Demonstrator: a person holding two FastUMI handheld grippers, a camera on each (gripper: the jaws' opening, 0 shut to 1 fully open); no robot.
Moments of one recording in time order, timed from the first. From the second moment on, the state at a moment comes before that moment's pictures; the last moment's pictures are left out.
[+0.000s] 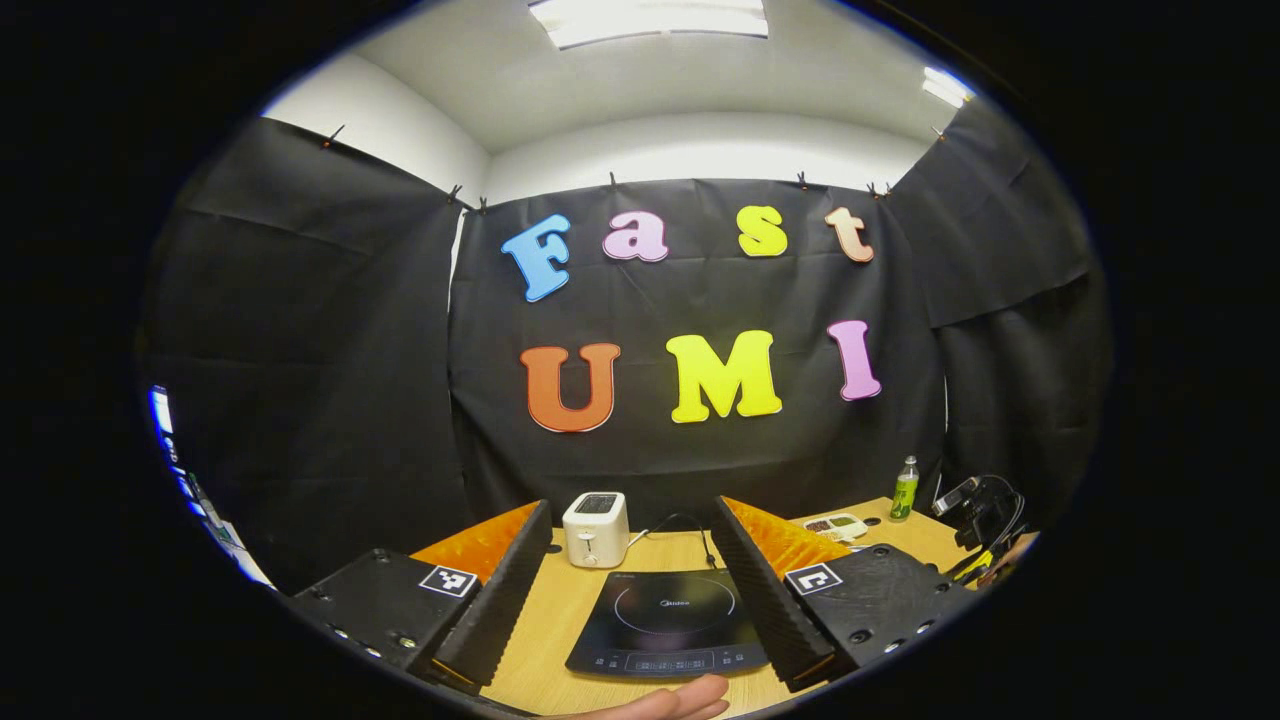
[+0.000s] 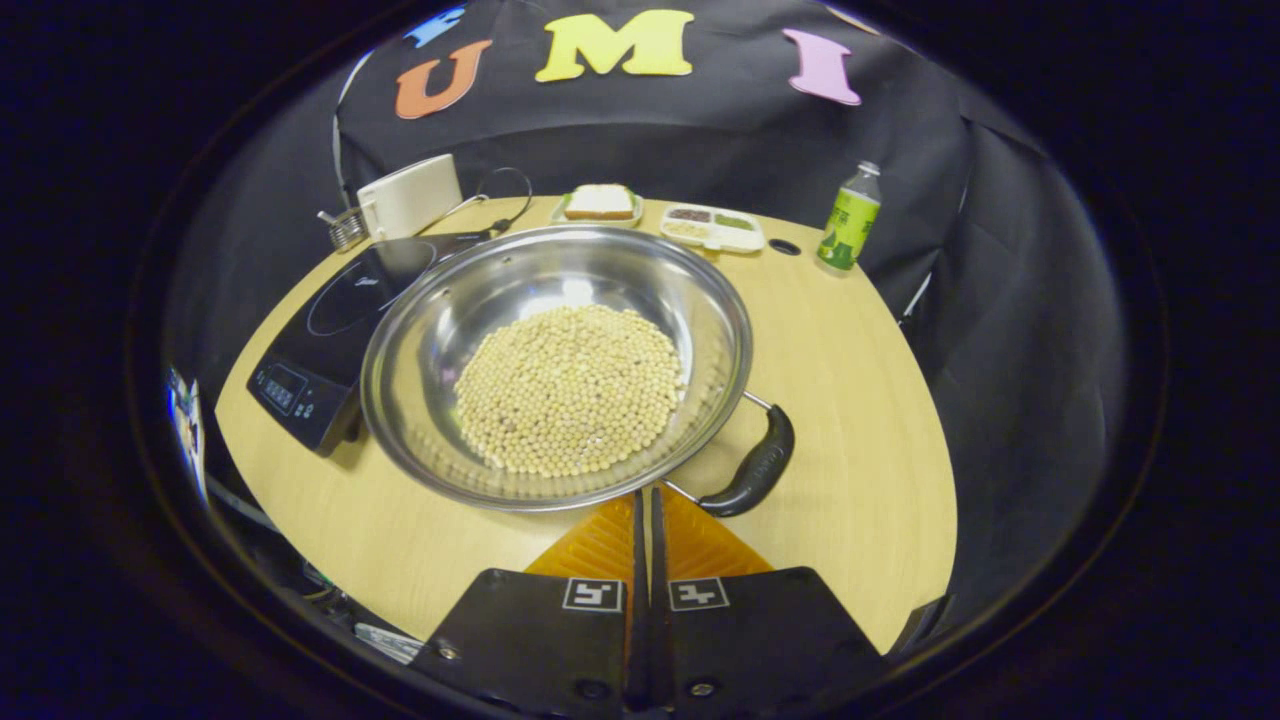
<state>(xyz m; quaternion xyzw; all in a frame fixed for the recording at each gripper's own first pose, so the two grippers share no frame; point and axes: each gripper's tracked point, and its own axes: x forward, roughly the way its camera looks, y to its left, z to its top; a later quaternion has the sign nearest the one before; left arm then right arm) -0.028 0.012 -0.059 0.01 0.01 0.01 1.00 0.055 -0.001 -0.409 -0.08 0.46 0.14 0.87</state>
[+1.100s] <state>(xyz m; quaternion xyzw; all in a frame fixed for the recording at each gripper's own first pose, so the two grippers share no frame) 0.050 -0.073 -0.171 -0.03 0.15 -0.08 0.99 0.133 -0.007 -0.397 -0.08 0.35 0.09 0.93</state>
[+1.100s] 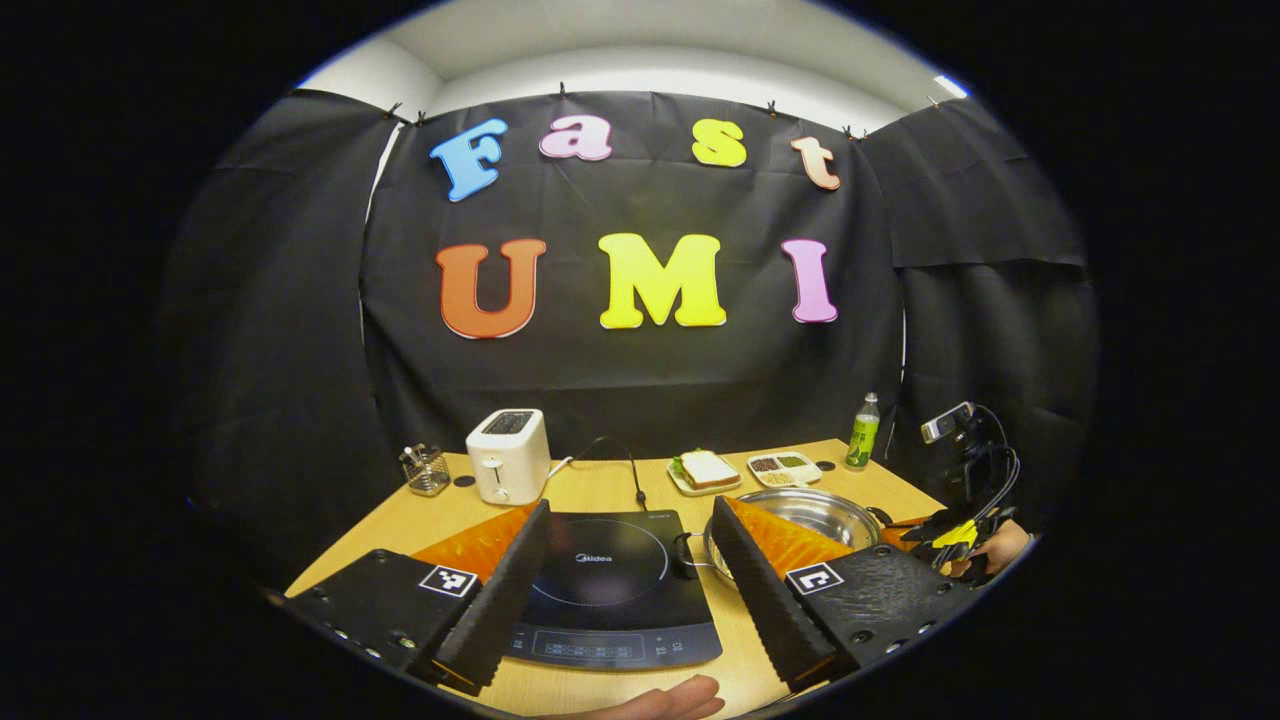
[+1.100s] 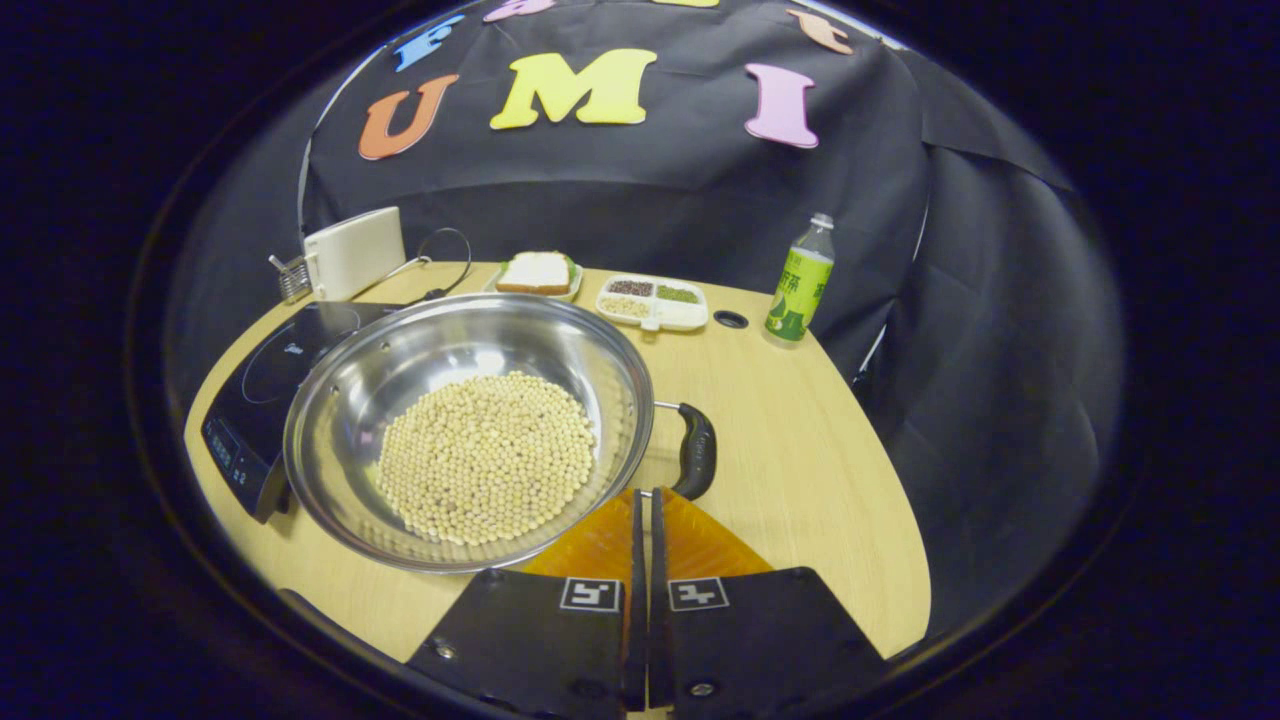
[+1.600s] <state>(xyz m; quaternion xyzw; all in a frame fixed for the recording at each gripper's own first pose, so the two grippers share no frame) 0.105 -0.116 -0.252 -0.04 0.23 -0.11 0.97 0.138 -0.016 -0.360 -0.04 0.30 0.09 0.95</state>
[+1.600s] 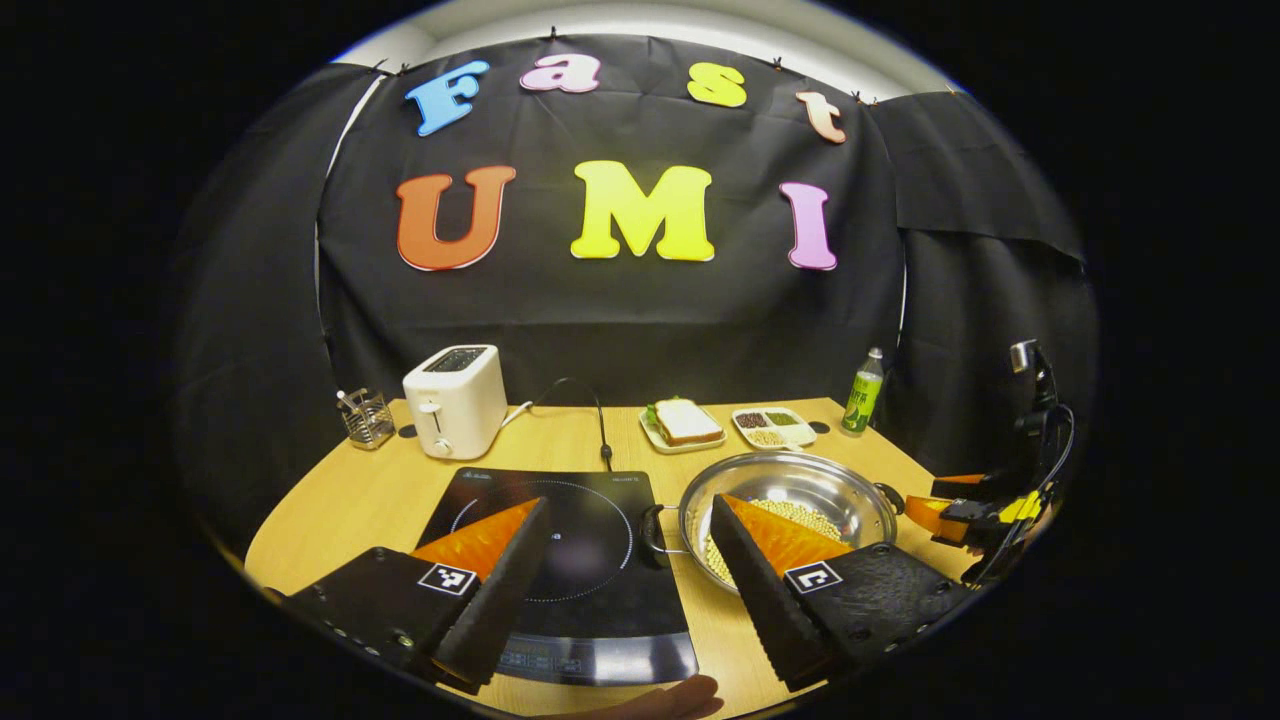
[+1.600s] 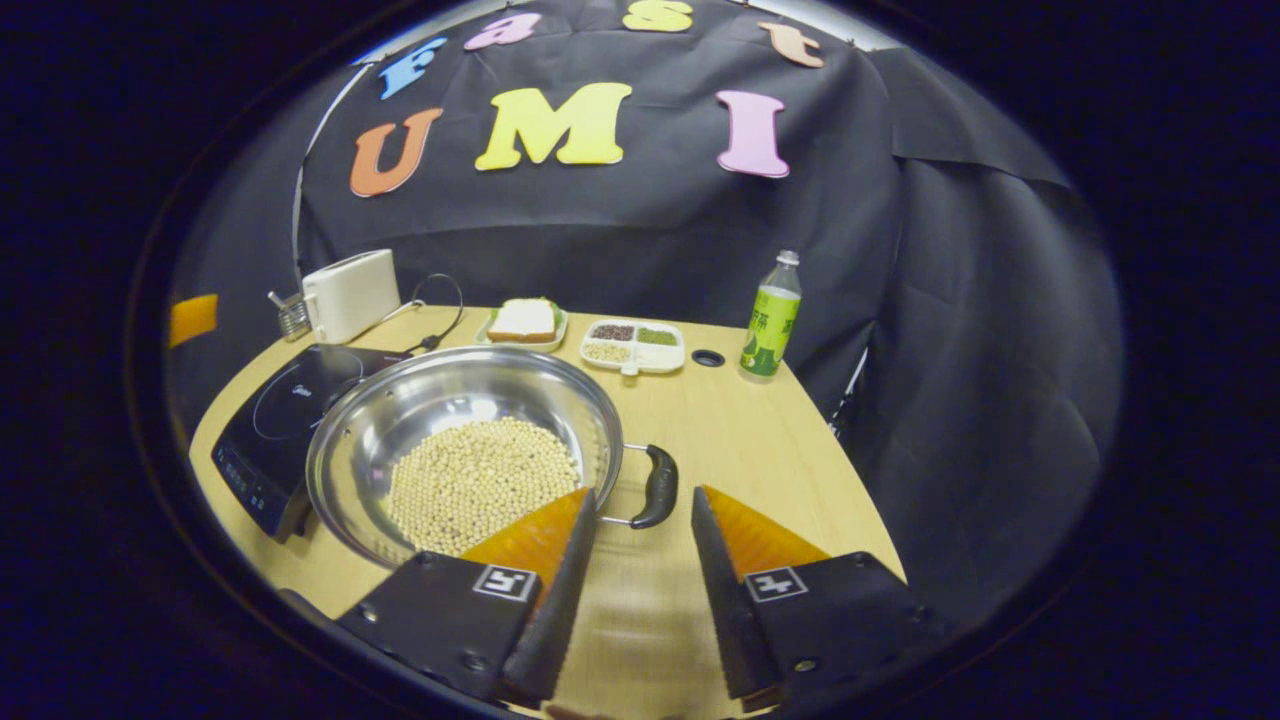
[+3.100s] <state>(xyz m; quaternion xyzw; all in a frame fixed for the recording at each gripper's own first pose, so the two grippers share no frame) 0.171 -0.173 -0.397 0.02 0.42 -0.13 0.90 0.205 -0.007 -0.429 0.06 0.42 0.09 0.90</state>
